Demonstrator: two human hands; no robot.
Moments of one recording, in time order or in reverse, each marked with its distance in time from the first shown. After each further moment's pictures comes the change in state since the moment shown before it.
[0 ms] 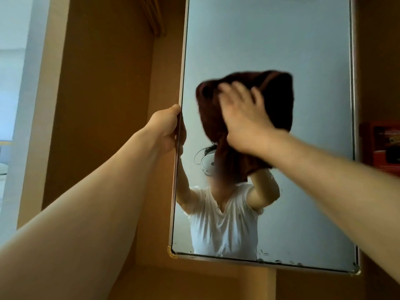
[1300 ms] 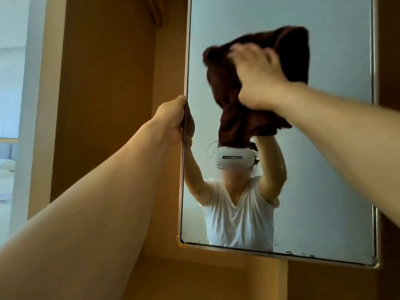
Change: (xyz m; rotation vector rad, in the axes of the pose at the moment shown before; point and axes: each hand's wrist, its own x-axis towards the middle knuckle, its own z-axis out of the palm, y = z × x) left_hand 0.012 -0.006 -0.001 -0.030 0.024 -0.083; right_hand 0.043 0.028 -0.007 0.058 0.079 0.011
